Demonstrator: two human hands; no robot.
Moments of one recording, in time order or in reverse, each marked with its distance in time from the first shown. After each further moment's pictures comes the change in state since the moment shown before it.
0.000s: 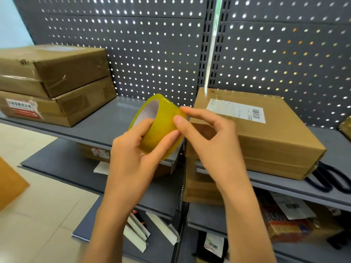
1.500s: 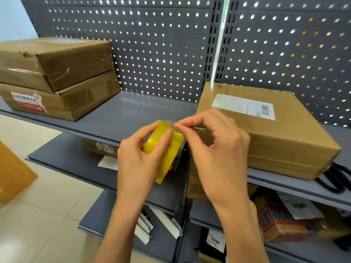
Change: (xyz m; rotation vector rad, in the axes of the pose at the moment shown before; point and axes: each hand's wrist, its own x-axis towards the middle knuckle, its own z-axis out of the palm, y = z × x) left_hand -0.006 -0.028 0.010 -0.061 0.126 -0.317; right_hand -0.008 0.014 0.012 -0.428 0.220 -0.522
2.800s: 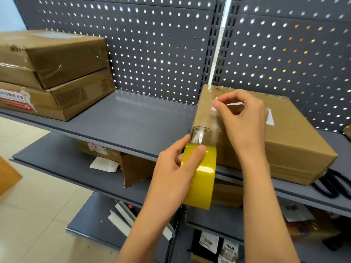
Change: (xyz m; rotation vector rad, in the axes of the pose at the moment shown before) left_hand -0.015 0.017 0.033 -0.331 -0.398 -0.345; right_hand 0.052 0.071 -0.006 -0.021 0.010 0.349
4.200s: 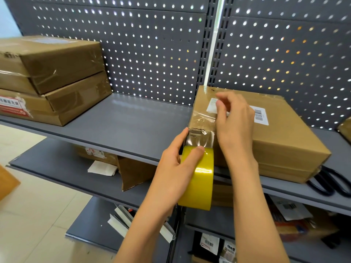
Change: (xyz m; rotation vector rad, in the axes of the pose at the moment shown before) left_hand 0.014 -0.004 0.005 0.095 -0.027 -0.023; right_hand 0.000 0.000 0.008 -0.294 0.015 0.010
